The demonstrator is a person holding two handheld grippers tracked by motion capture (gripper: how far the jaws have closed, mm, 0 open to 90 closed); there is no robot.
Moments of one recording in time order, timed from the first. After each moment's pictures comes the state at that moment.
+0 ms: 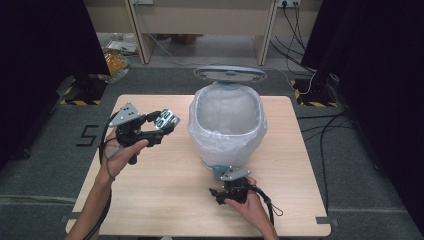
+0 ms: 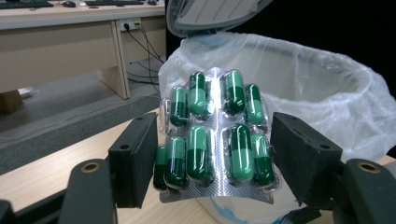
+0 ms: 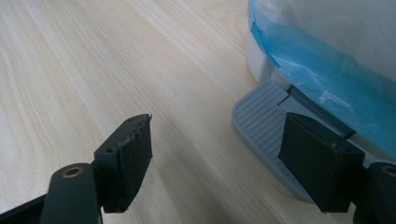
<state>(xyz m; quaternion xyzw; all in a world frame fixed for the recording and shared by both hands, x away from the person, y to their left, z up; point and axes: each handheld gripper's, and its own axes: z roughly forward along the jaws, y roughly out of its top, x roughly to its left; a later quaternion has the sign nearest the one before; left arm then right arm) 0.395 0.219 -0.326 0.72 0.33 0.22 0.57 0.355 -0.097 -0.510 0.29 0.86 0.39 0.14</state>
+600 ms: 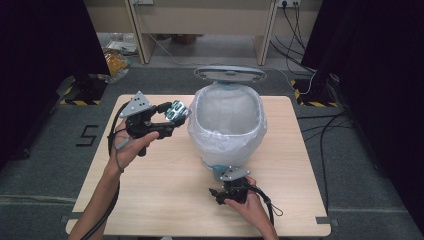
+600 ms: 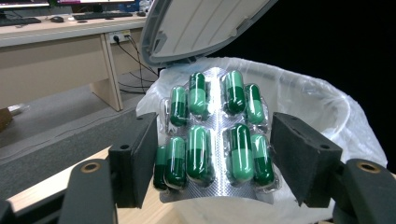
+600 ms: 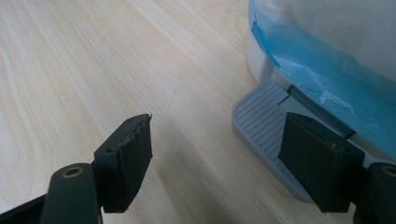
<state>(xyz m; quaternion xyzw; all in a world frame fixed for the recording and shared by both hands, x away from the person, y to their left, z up) 0.403 0.190 -0.300 0.73 0.30 0.22 0.58 0.355 -0.097 -0.510 0.29 0.87 0.38 0.14</state>
